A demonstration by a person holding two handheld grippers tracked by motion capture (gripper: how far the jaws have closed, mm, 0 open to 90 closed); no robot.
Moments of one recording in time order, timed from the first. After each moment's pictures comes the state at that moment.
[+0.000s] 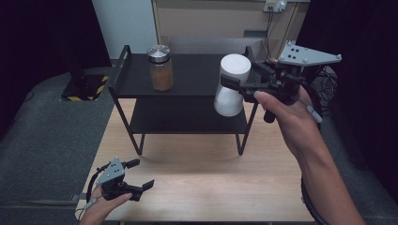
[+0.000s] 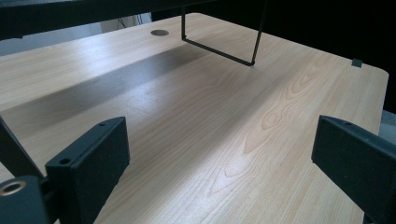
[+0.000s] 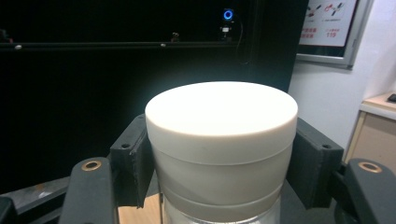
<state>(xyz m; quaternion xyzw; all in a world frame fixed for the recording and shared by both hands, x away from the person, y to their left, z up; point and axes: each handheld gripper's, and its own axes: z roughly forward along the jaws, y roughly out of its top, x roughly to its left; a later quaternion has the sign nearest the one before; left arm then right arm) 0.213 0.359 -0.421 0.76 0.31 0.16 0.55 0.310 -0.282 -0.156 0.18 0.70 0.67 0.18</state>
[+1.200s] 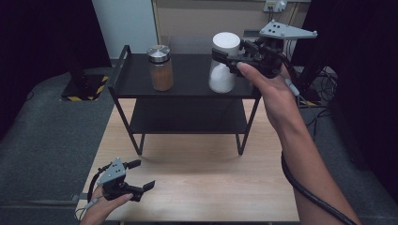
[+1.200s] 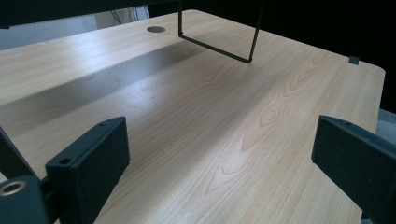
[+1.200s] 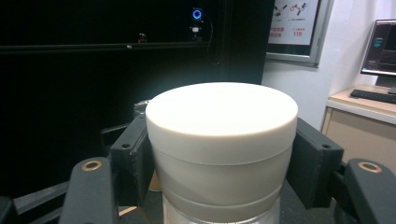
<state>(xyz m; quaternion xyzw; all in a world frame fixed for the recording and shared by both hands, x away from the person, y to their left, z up) 0.216 0.359 -0.424 0.76 0.31 0.15 0.55 0.354 -0.253 -0.152 0.22 0.69 0.65 0.21</state>
